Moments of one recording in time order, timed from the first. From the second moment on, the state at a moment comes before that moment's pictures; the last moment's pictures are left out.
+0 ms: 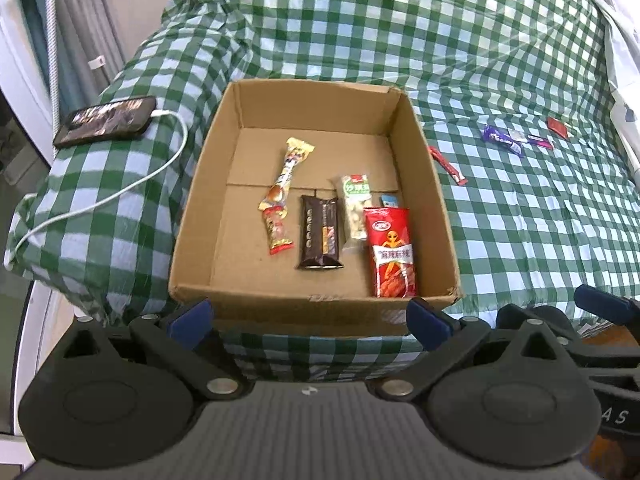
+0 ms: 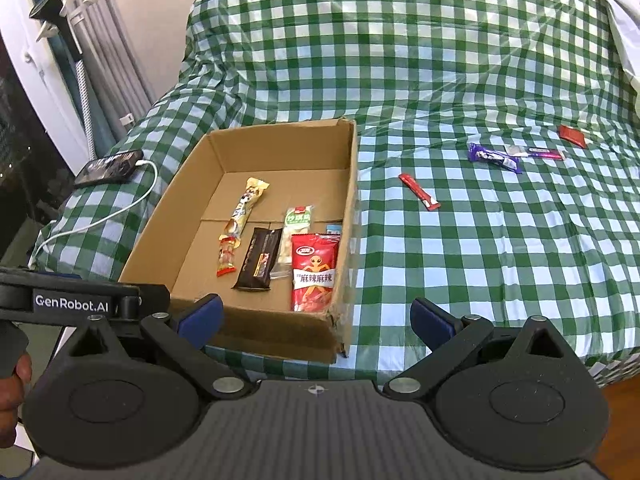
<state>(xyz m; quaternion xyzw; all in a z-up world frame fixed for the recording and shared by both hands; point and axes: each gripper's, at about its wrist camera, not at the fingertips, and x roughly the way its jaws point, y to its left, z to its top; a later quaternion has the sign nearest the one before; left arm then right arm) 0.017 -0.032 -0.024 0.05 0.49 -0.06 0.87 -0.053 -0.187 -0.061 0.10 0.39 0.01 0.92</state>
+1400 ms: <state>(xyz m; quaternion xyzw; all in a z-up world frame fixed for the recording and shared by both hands) 0.315 -0.355 -0.204 0.09 0.59 -0.10 0.79 0.182 -0.583 -0.184 0.19 0.34 -0.22 0.89</state>
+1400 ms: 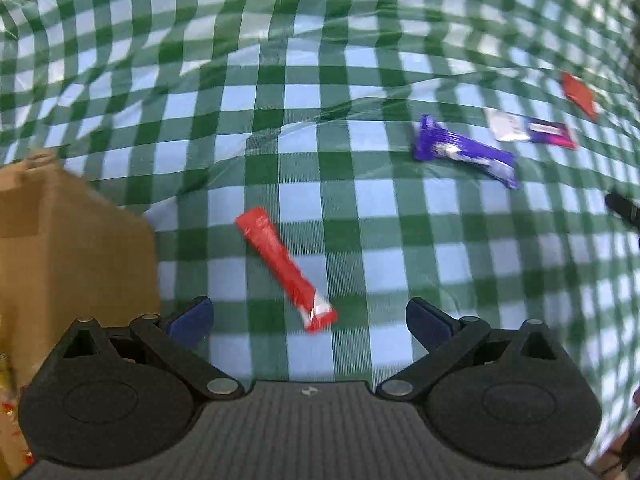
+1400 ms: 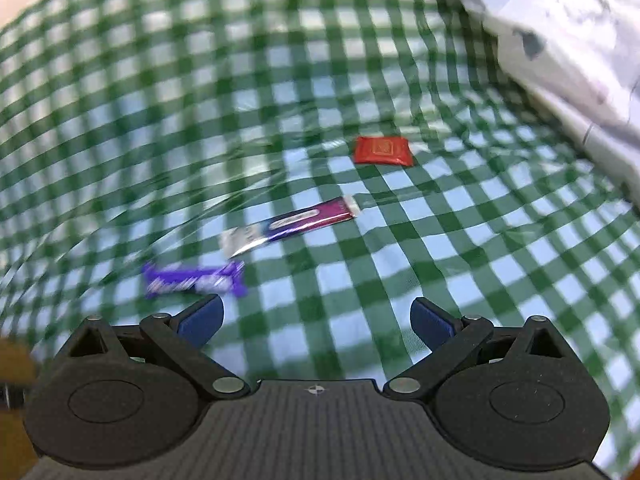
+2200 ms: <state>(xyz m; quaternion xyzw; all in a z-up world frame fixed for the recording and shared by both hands) 0.326 -0.326 -0.207 0.04 0.55 -0.16 0.82 0.261 -0.604 -0.228 0.17 0.33 -0.29 0.88</state>
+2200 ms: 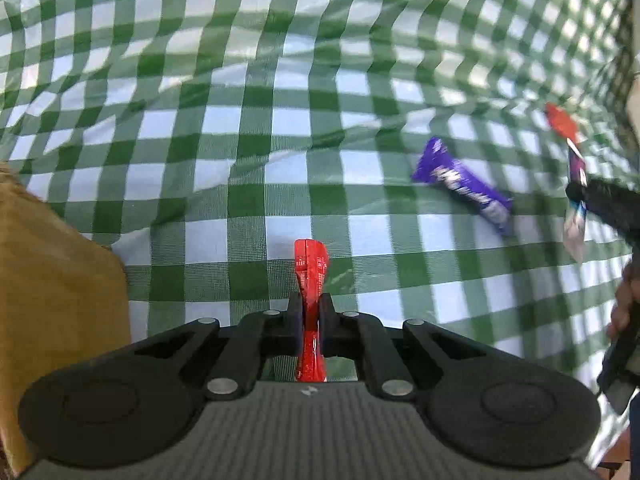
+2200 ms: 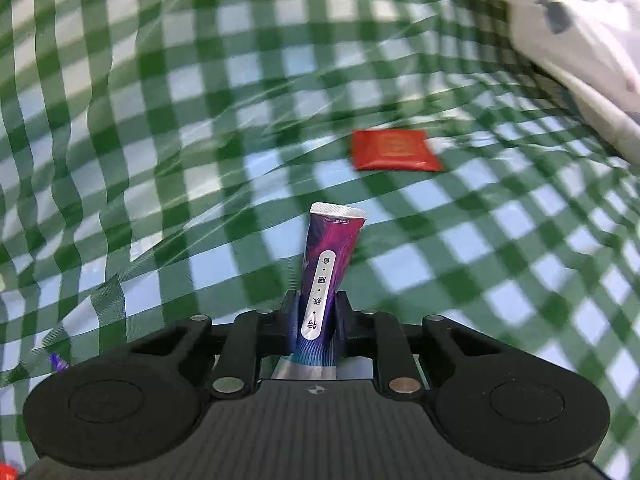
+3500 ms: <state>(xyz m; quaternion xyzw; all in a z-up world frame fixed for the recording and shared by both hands) -0.009 -0.032 -0.012 0.00 0.45 -0.13 0.88 -0.074 -0.198 -0.048 0.09 0.33 0.03 0.94</state>
